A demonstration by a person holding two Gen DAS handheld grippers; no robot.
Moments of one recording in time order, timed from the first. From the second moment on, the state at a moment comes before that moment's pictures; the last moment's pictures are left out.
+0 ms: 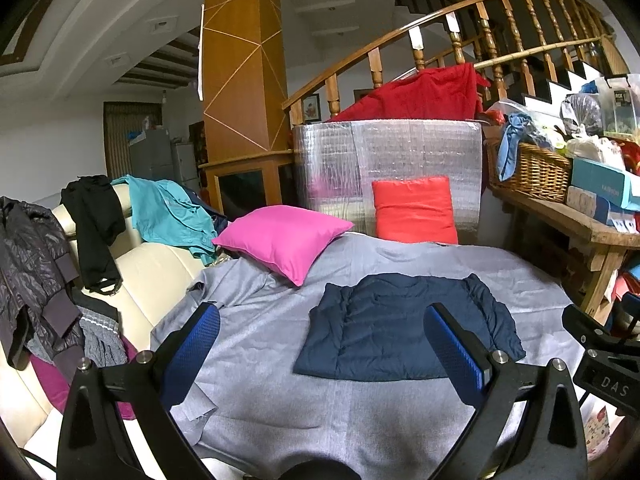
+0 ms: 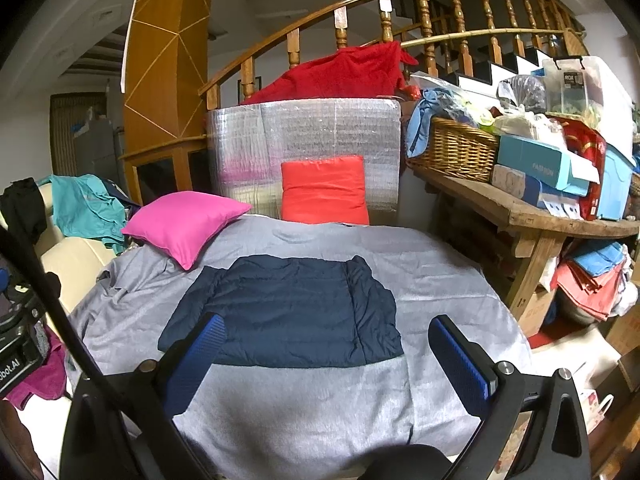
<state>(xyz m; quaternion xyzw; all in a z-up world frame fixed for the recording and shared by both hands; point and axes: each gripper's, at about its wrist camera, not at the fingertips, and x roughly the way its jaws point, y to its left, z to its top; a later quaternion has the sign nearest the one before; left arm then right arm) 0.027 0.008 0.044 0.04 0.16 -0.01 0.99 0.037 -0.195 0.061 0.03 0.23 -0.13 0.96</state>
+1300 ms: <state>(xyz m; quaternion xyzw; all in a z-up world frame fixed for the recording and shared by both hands) 0.049 -0.014 0.045 0.05 0.19 -0.02 0.98 0.067 -0.215 0.063 0.05 0.24 -0.13 0.96</state>
